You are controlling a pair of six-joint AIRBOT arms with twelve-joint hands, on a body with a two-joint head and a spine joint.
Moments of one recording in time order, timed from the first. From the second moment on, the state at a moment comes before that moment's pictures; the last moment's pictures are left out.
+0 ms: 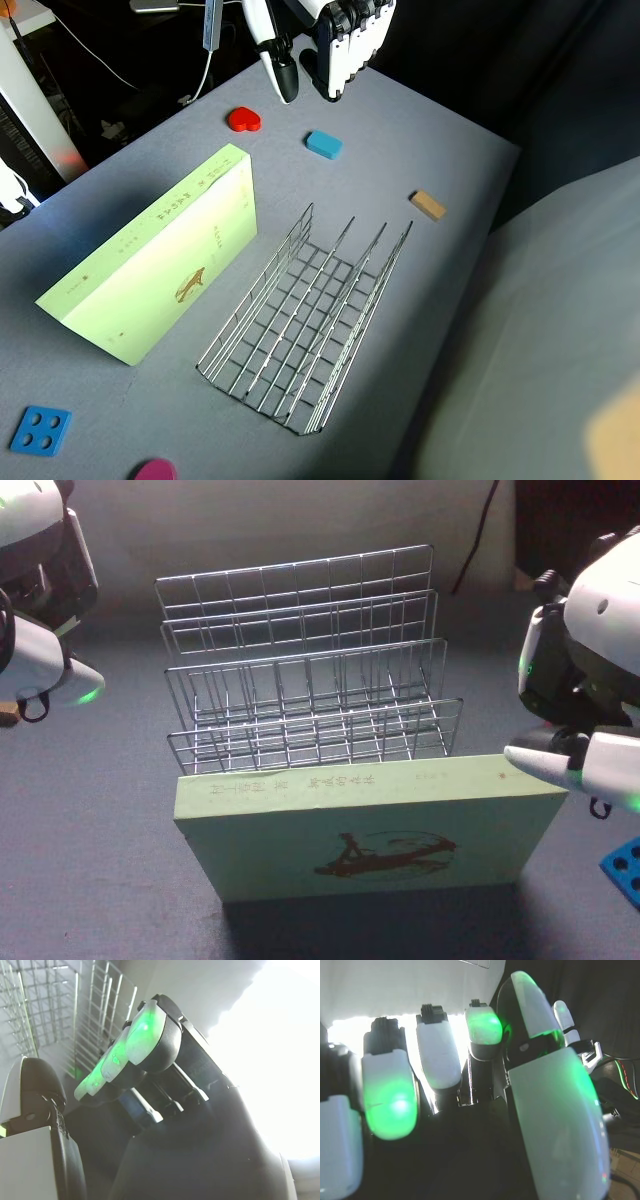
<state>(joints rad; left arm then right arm) -0.11 -0.59 0.51 1.04 0.82 0.13 -0.08 -0.59 0.26 -1.30 -0.66 0.19</state>
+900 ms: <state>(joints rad) -0.12 -0.59 0.51 1.03 0.82 0.13 0.04 -0.85 0.32 -1.07 -0.86 0.16</state>
